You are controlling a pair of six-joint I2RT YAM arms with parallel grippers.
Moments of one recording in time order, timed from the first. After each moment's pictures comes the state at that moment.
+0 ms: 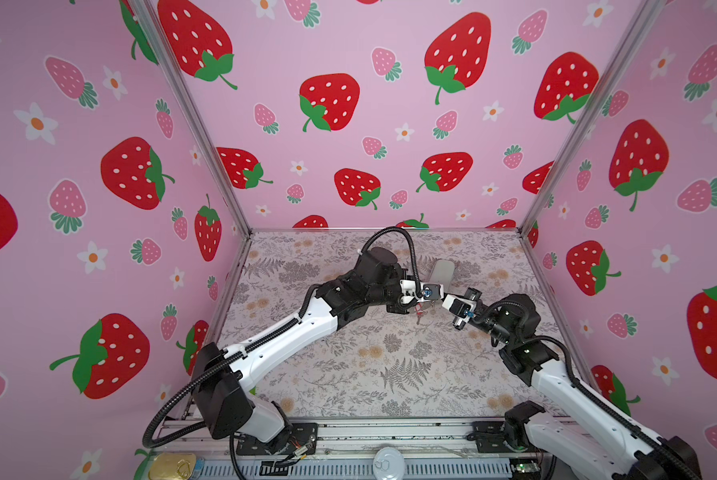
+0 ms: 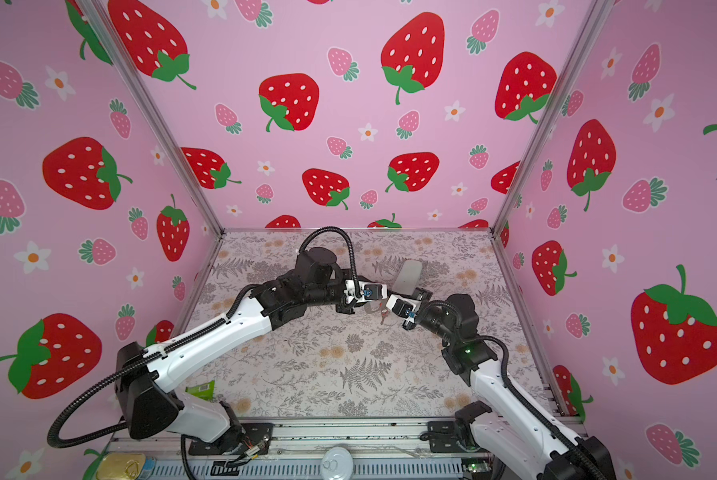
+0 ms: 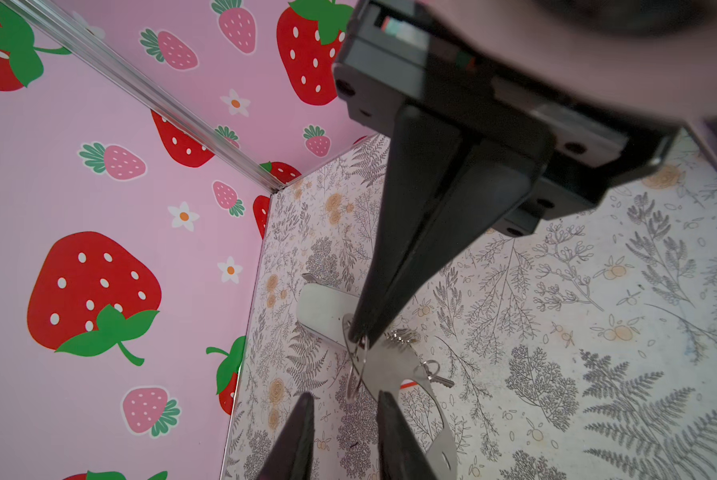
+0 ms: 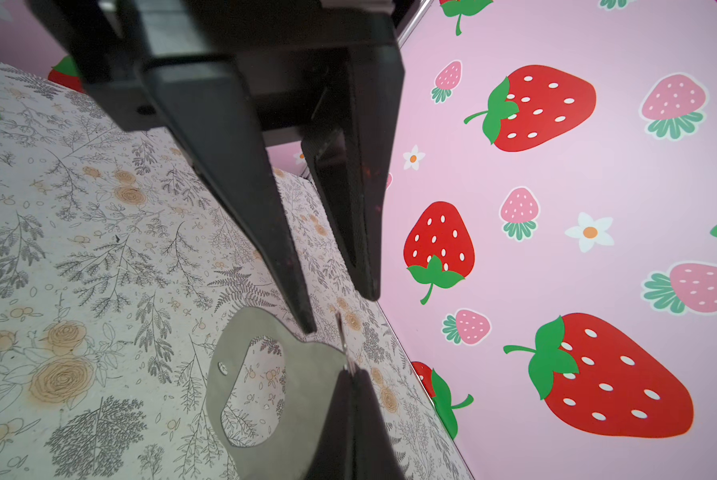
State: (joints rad) left arm -0.83 1.50 1.37 -0.36 0.27 0.91; right arm 0.52 0.90 0.52 0.35 -0.52 -0.71
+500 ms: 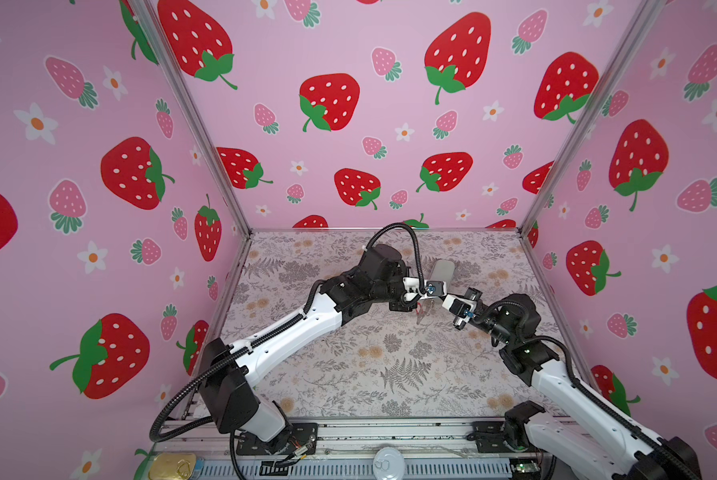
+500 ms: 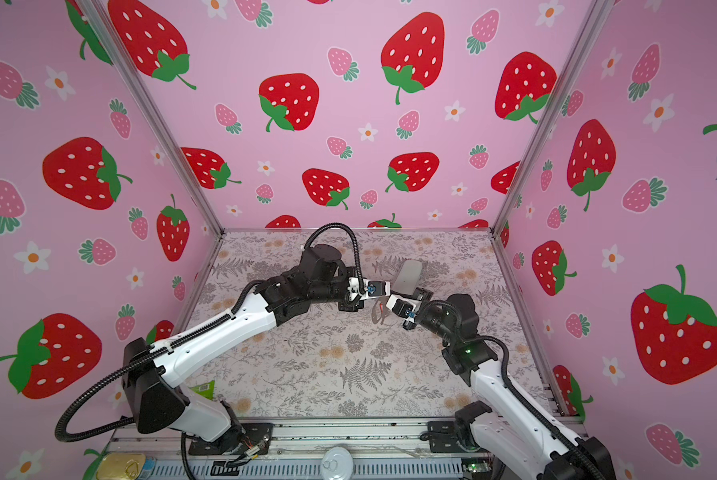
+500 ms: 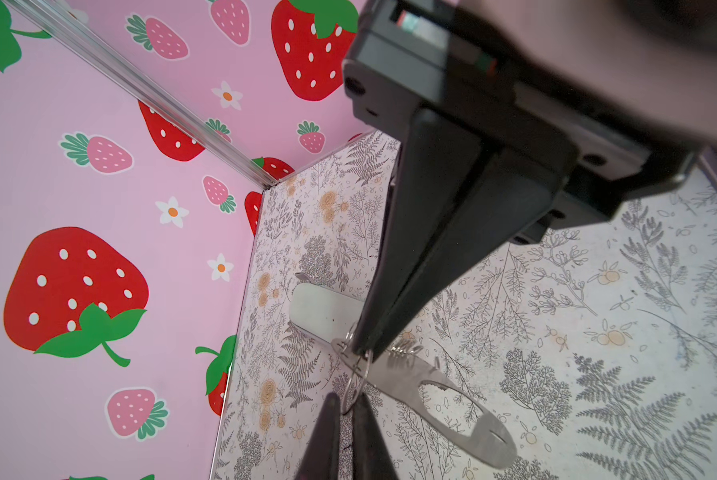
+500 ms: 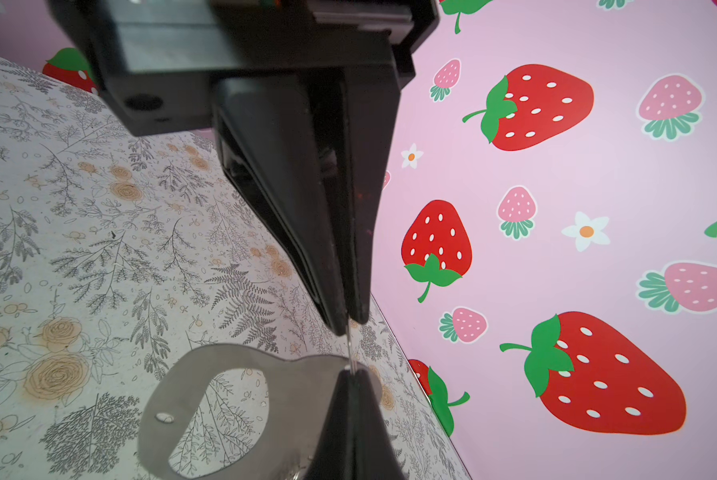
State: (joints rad) left arm -0.83 1.53 1.42 -0.40 0.28 0.89; right arm 0.52 0.90 0.52 0.35 -0.51 -0.71
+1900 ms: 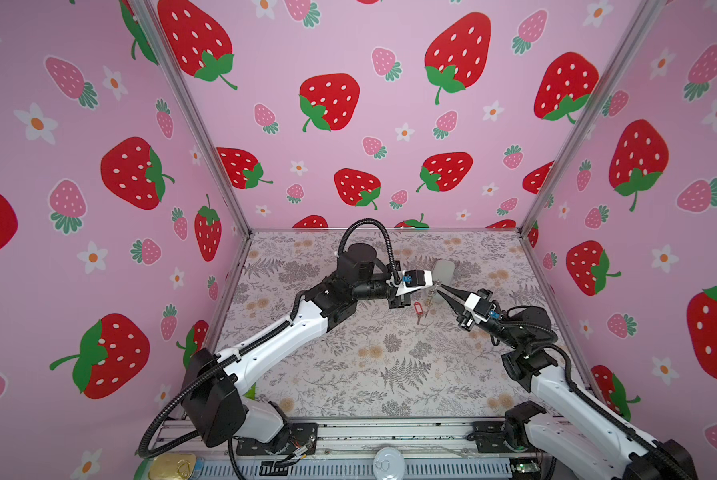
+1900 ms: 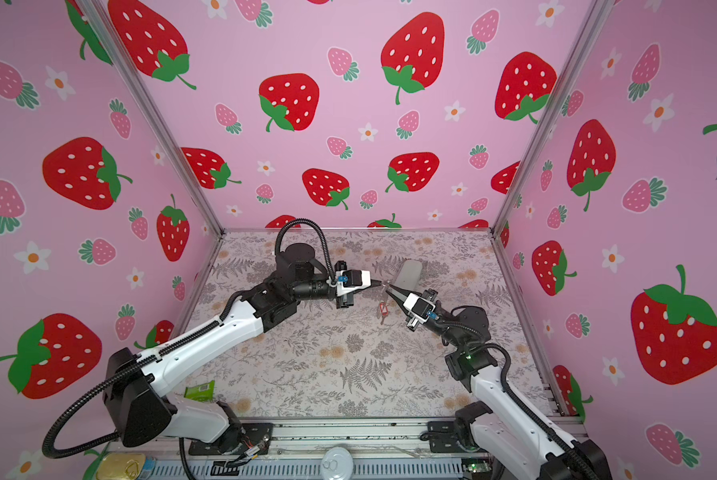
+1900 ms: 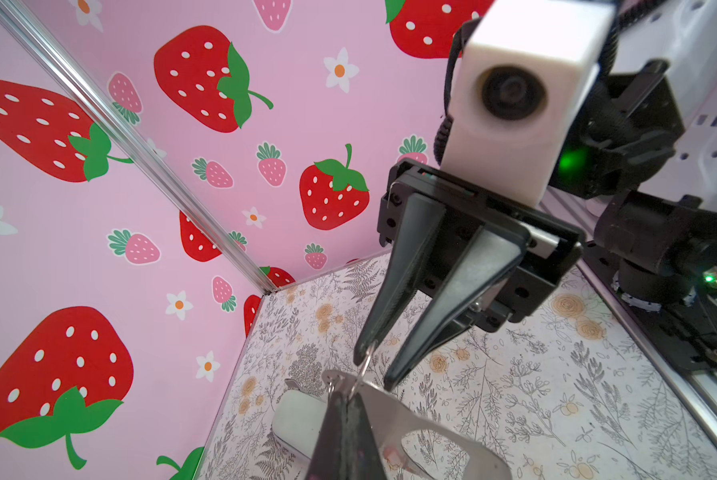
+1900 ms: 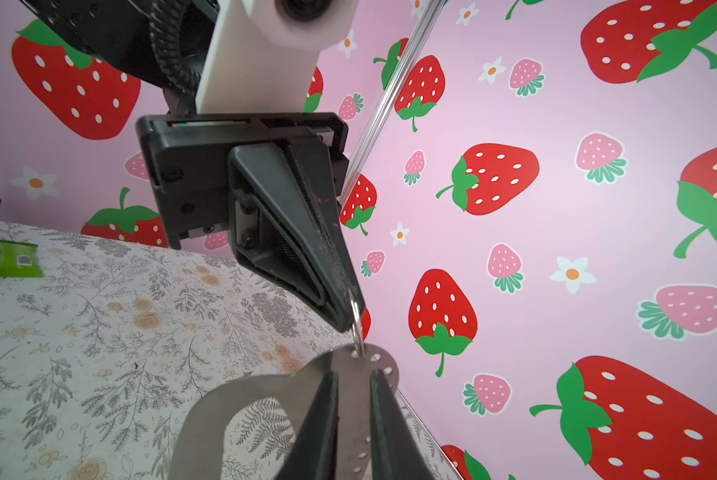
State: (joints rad) left arm -0.74 1.43 1.23 0.00 0.64 0.66; right arm 0.48 0.87 0.43 0.74 -0.63 -0.35
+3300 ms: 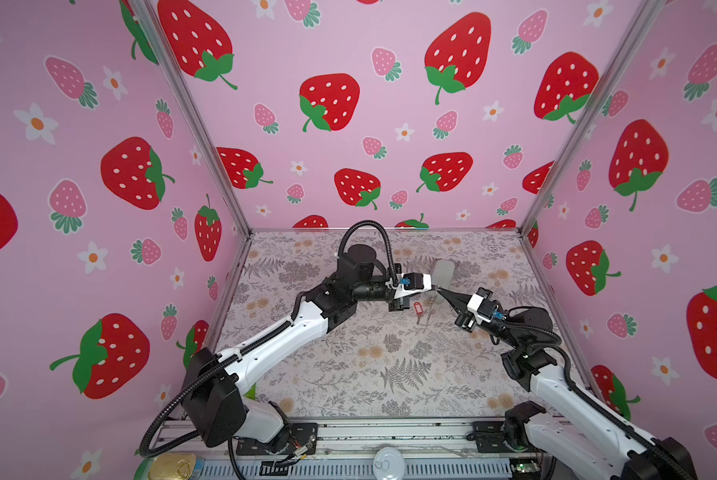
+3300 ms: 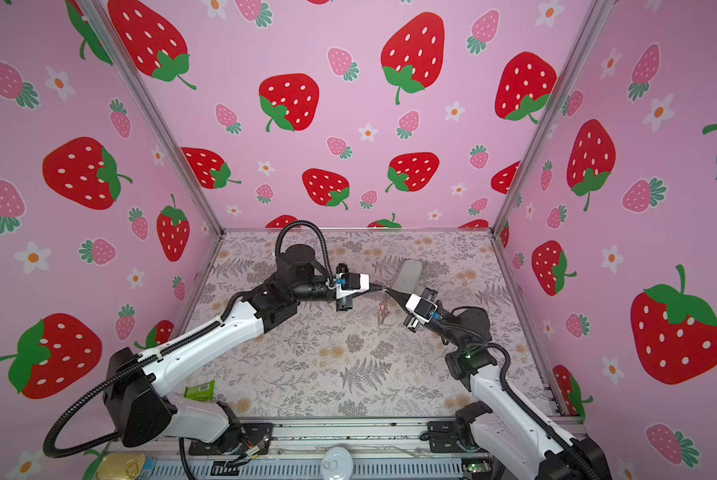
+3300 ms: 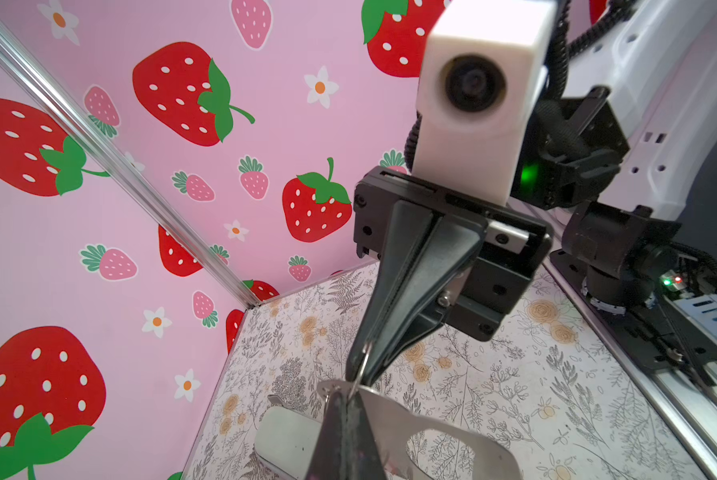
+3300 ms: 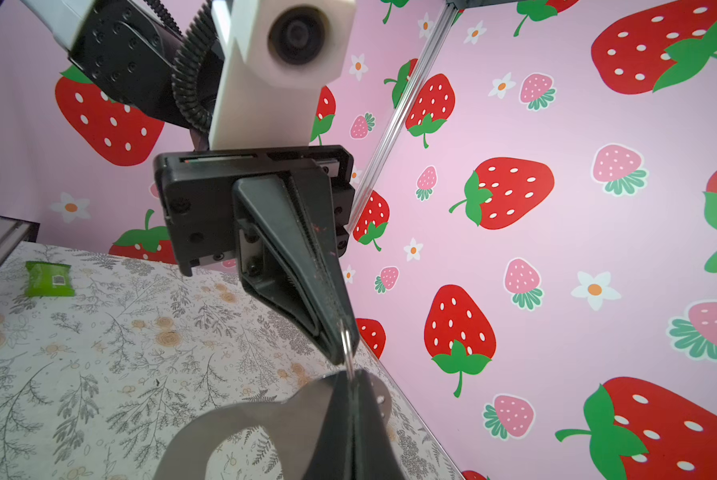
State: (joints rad) left arm -0.74 1.43 1.22 0.00 0.69 0.66; right arm 0.47 0.89 0.43 0.79 -0.68 -0.30
